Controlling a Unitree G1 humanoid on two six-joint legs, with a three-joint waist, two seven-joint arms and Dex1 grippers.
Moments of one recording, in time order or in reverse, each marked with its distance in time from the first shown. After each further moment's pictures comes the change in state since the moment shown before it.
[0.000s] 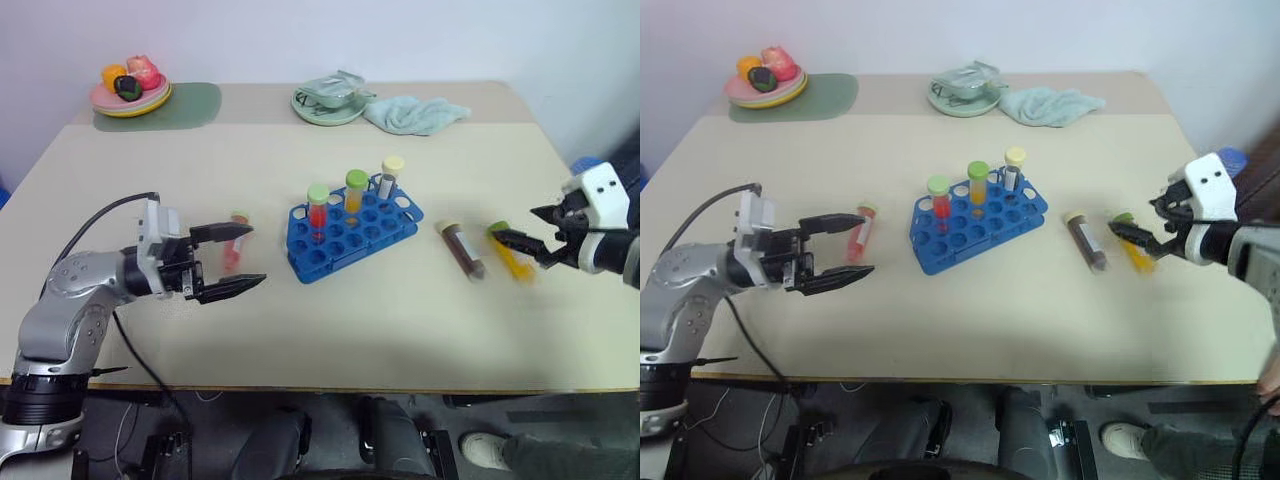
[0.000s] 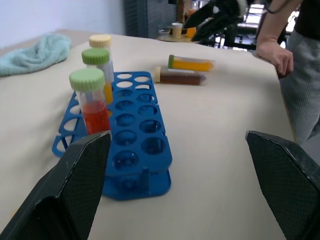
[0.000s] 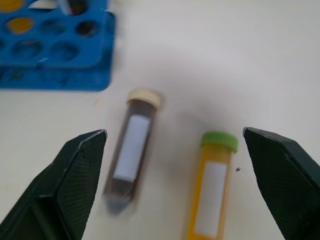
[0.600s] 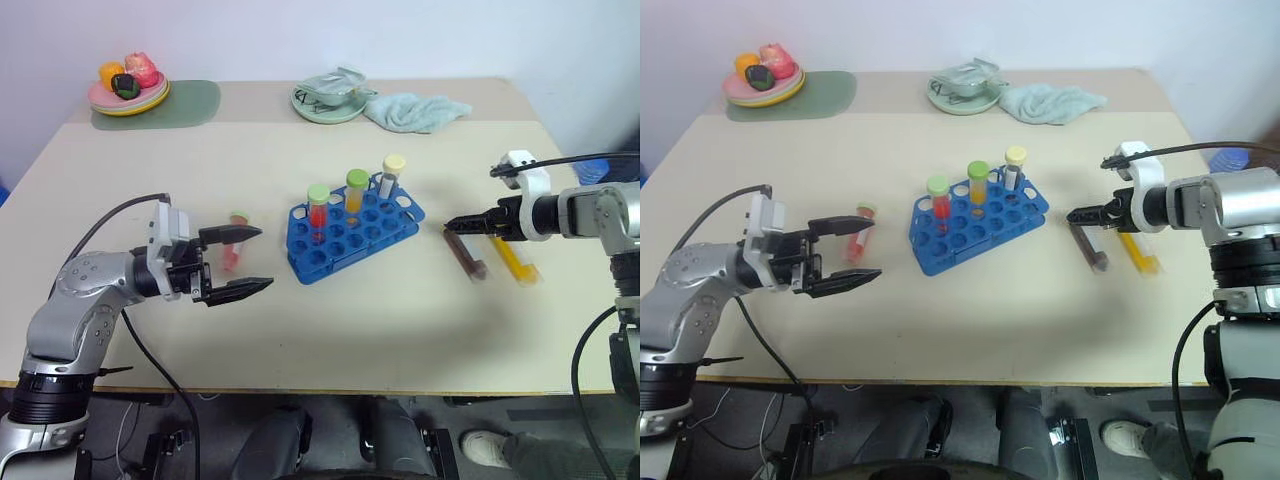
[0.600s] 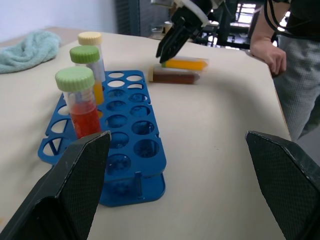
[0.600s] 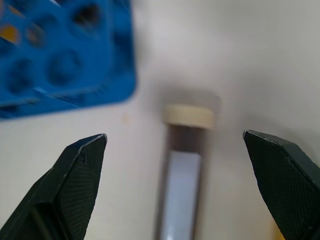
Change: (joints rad) left arm 0.011 -0.007 -0.025 -0.024 0.000 0.002 0.005; right arm -0.476 0.119 0.413 0.453 -0.150 0.199 0.131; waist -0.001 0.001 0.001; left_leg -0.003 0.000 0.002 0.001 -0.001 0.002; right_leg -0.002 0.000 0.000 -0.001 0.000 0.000
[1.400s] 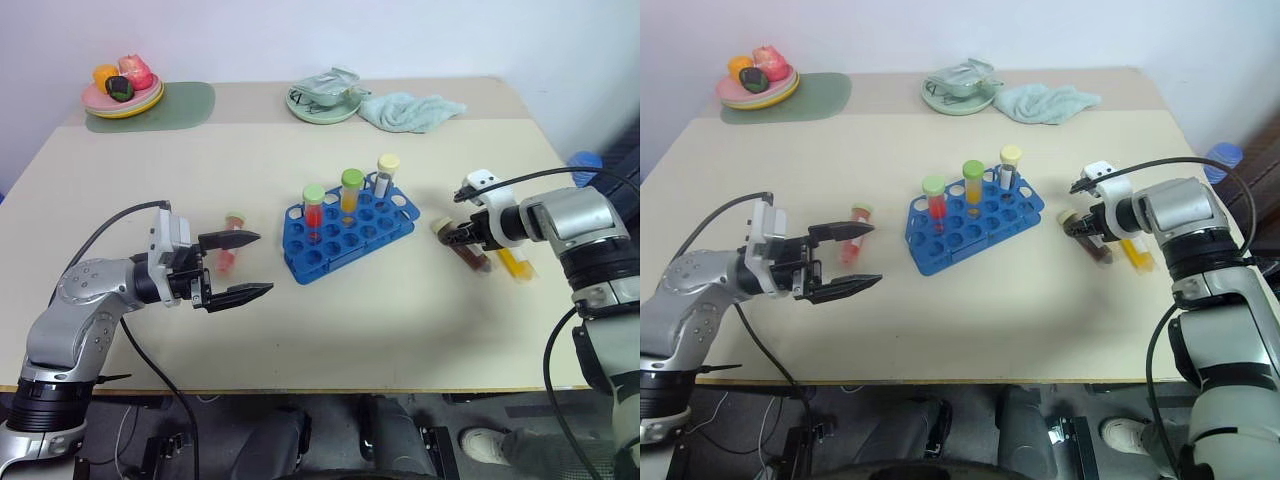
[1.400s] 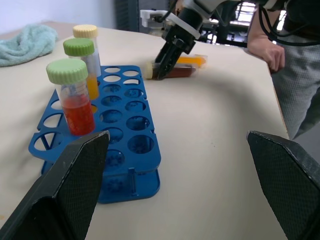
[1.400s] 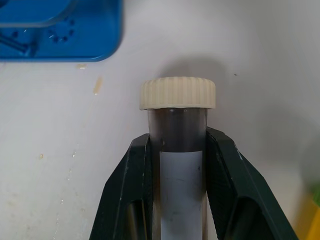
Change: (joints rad) left arm 0.032 0.001 0.001 -0.008 0.000 -0.004 0.016; right arm -0.013 0.100 0.131 0.102 -0.267 -0.213 0.160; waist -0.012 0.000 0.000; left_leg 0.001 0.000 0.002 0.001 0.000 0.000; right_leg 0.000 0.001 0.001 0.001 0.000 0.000
